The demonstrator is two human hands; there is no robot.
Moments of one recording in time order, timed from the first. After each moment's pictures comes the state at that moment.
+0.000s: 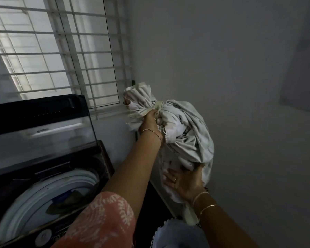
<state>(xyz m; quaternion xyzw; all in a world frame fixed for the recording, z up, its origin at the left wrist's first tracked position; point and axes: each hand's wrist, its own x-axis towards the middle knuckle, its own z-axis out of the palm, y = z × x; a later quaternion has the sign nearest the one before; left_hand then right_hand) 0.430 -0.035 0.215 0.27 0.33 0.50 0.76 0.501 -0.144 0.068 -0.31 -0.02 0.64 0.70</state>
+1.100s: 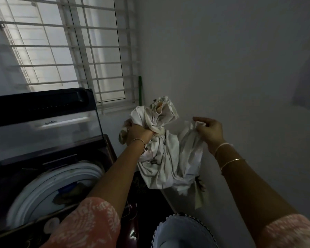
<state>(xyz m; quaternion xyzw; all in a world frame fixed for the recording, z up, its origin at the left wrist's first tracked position) 0.362 -0.008 0.166 0.61 0.59 0.38 0.37 0.558 -0.110 0.177 -0.62 -0.40 0.18 0.65</state>
